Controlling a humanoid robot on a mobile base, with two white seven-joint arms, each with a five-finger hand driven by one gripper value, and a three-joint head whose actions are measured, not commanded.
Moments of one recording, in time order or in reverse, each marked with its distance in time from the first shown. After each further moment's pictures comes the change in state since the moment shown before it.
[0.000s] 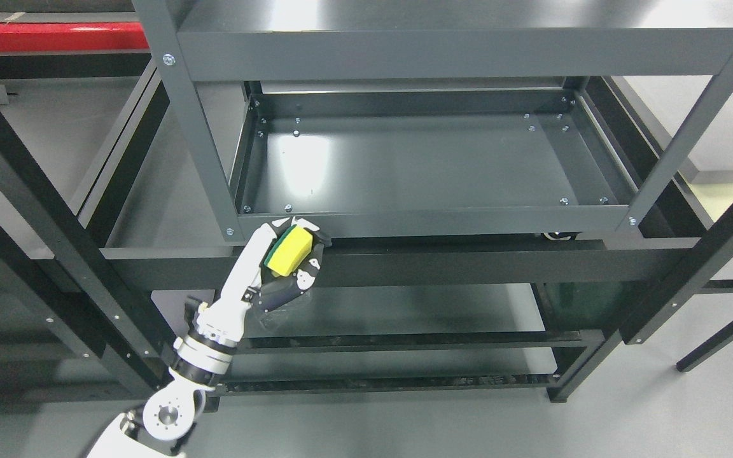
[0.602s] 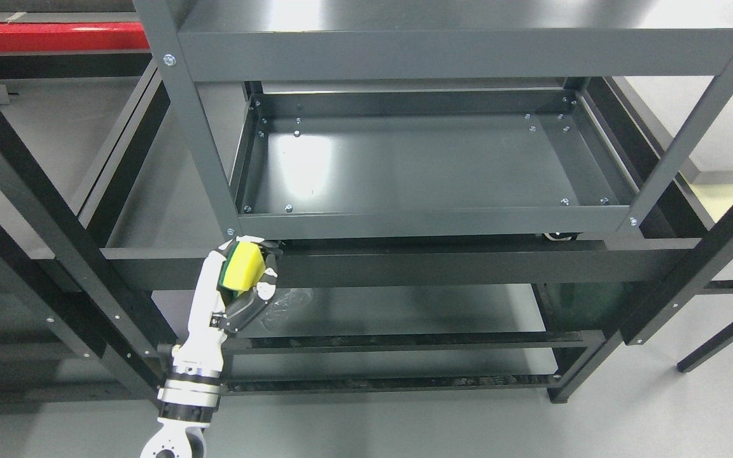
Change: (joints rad) left arm 0.178 -0.150 0.175 -0.125 -0.001 0.124 0.076; right arm 0.000 0.000 0.000 0.000 0.000 0.000 -0.001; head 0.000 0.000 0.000
